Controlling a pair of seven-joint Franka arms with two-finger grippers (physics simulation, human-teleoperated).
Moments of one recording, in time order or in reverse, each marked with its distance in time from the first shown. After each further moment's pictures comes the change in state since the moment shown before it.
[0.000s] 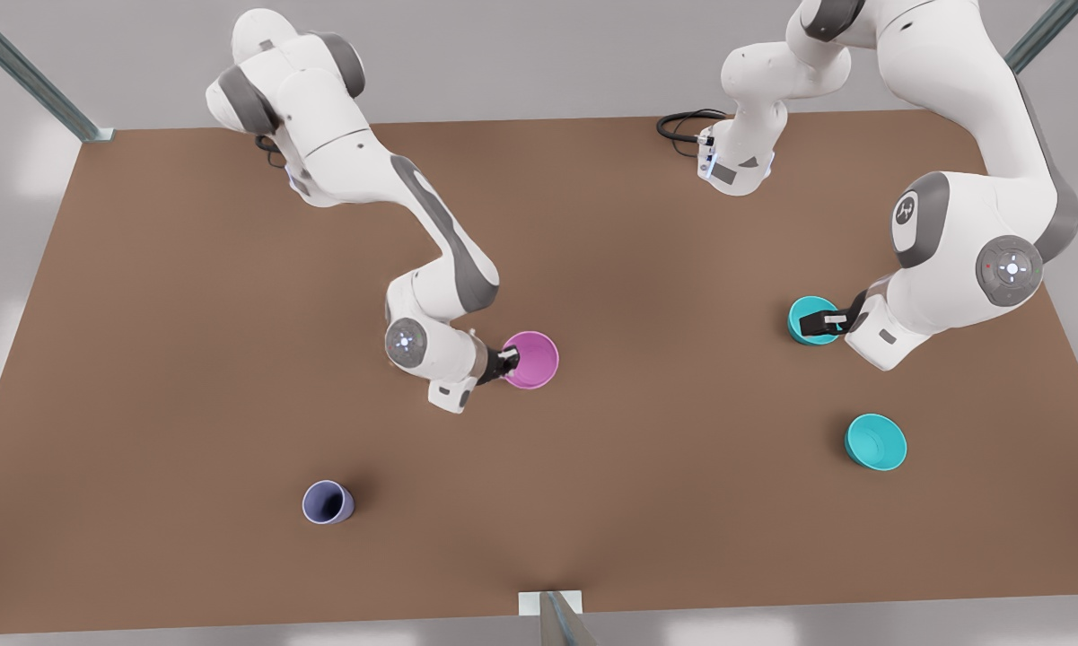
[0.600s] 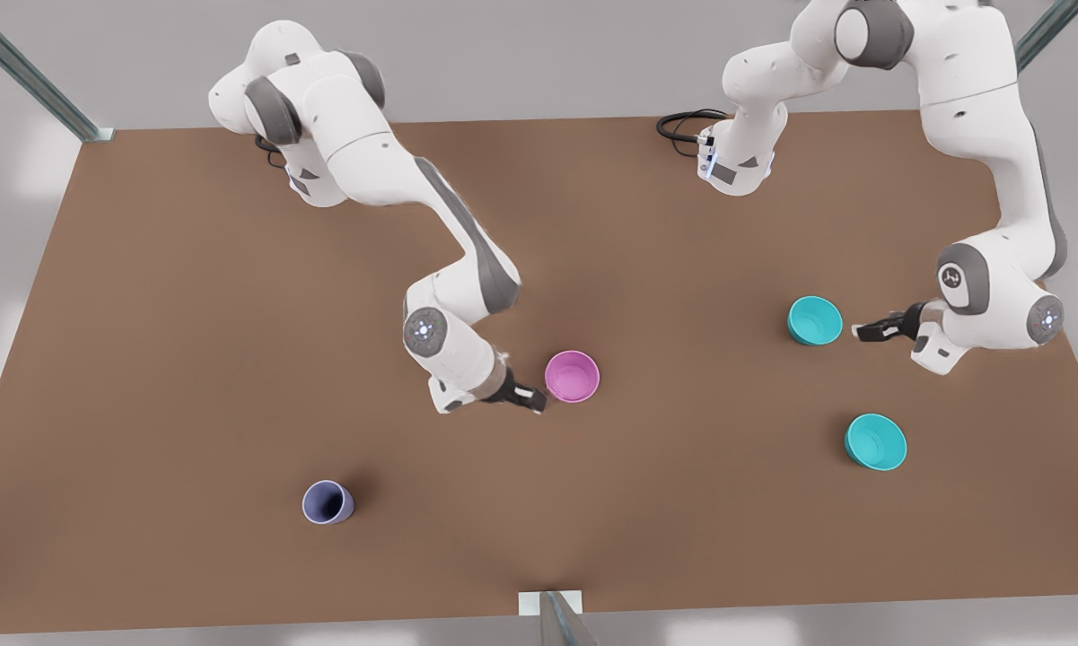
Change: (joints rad) left arm 0.161 0.050 0.296 -0.521 -0.086 0.357 0.224; right arm 0.073 0.018 -0.204 0.152 -0.014 0.040 0.725
